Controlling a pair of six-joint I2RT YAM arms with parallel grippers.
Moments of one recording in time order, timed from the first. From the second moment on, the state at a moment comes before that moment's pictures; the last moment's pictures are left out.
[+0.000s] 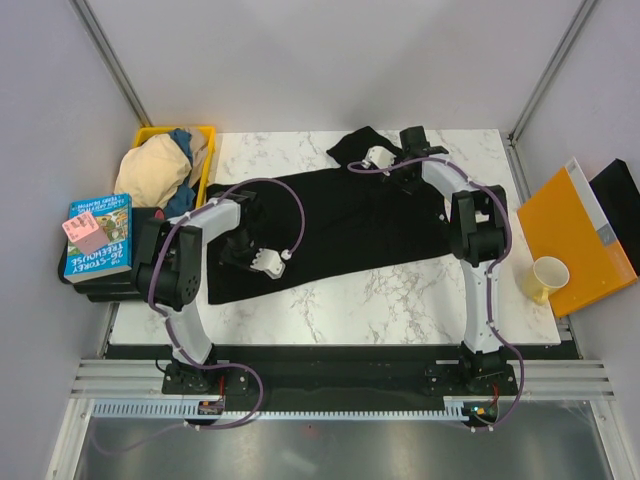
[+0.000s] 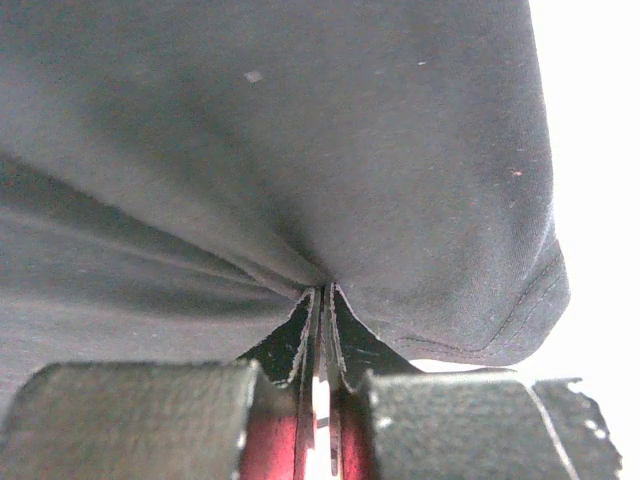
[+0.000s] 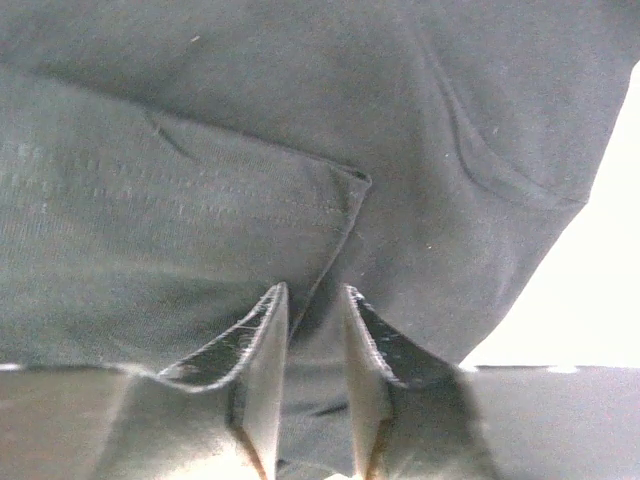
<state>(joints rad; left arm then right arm) -0.27 1.84 1.16 -1.04 -0.04 1.62 0.19 2.34 1.92 -0.59 -0.11 -0.98</state>
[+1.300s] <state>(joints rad) -0.26 1.84 1.31 -1.10 0.21 1.61 0.05 2.00 1.42 -0.92 -0.15 -1.15</state>
